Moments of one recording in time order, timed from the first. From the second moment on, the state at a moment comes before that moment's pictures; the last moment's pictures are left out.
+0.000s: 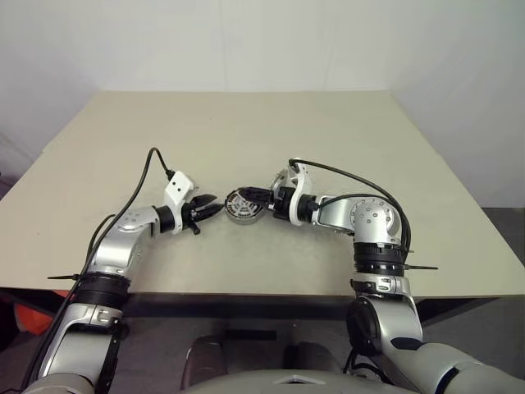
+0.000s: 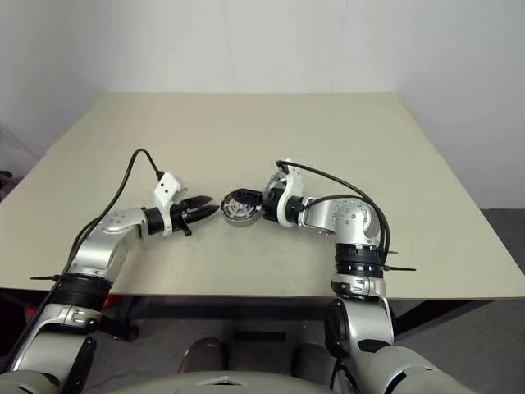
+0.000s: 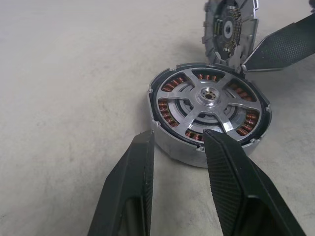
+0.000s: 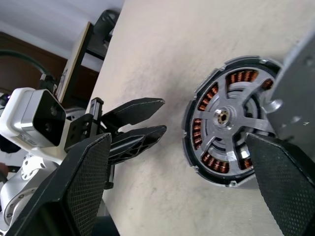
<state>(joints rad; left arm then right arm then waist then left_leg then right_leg) -0.40 0.47 -0.04 0.25 -0.25 0.28 -0.87 -0.66 -0.02 -0.27 0.15 0.78 1.34 0.18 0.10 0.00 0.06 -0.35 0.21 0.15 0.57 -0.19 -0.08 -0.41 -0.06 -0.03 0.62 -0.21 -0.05</state>
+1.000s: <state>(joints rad) -0.42 0.45 -0.05 0.27 -0.25 0.28 -0.88 -0.65 -0.13 -0.03 0.03 0.70 1.19 0.42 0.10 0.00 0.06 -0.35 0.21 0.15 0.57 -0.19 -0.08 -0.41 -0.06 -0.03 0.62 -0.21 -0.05</state>
